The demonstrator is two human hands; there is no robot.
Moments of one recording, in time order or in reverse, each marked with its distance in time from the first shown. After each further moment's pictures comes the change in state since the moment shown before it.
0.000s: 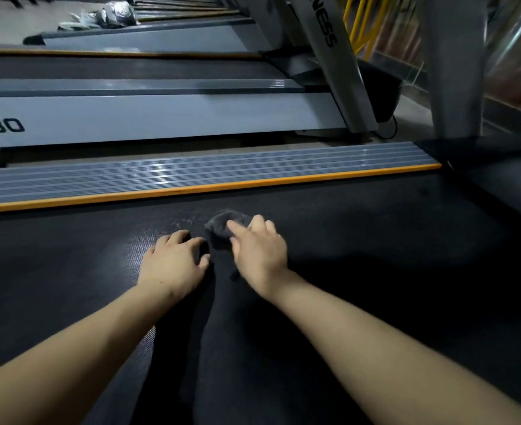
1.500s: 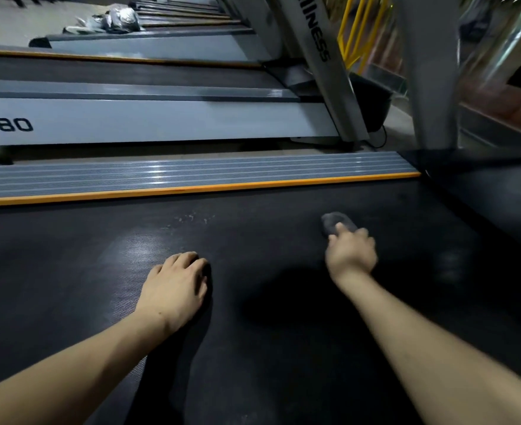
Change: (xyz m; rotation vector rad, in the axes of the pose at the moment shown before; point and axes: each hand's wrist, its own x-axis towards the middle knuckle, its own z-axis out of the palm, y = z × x) left_hand -0.078 -0.008 0.011 0.041 0.069 0.146; right_hand -0.045 0.145 -0.061 -0.245 0.026 0.605
